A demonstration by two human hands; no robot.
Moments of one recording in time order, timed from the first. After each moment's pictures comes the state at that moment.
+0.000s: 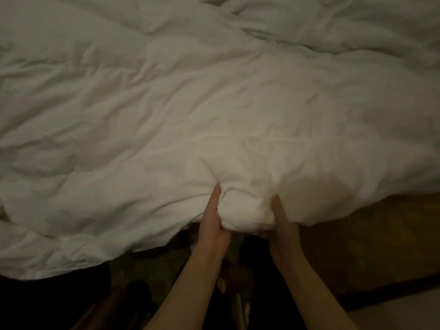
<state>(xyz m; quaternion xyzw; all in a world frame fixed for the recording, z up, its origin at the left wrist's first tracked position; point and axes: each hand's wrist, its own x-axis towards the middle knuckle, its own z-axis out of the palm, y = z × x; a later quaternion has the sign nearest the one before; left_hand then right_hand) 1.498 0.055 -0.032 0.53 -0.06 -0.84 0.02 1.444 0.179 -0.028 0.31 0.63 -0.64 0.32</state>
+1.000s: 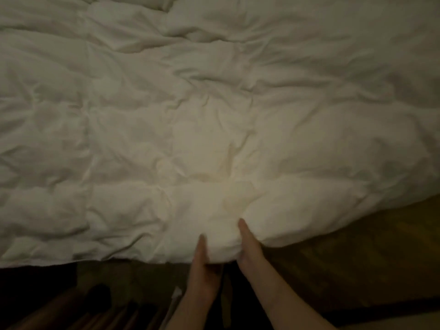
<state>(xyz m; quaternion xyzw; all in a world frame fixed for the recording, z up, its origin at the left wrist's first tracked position) 1.406 0.304 0.011 0.59 -0.04 -0.80 0.06 1.314 0.367 -0.043 0.43 0.50 -0.64 0.39</state>
